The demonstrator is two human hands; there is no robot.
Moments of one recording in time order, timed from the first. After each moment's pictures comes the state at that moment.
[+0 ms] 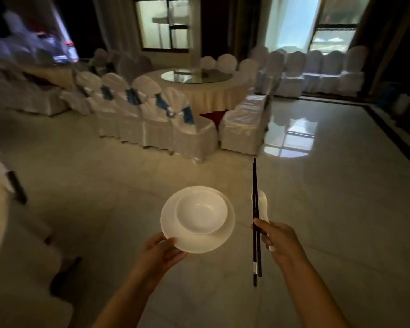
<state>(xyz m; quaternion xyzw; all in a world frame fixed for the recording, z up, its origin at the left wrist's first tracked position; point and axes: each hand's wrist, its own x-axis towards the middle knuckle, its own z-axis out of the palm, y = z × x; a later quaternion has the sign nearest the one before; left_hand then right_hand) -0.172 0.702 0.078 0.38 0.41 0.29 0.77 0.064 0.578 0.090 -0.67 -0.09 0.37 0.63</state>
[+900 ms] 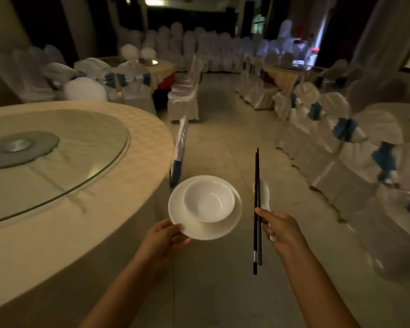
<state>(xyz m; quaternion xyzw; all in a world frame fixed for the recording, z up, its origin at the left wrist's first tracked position) -0.268 1.092 0.083 0.13 0.53 0.63 0.56 -0.041 1.222 0.102 -0.55 -0.44 0.62 0.36</state>
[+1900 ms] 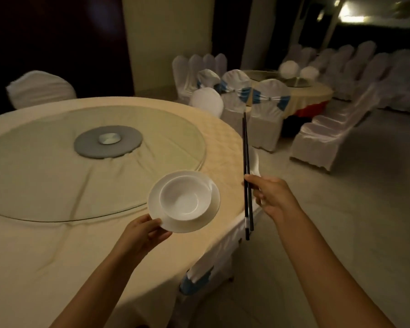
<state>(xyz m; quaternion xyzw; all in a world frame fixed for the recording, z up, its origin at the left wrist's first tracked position) -0.540 1.468 0.071 -0.08 0.58 0.78 0.22 -0.493 1.735 0.171 -0.26 -0.64 0.71 0.11</state>
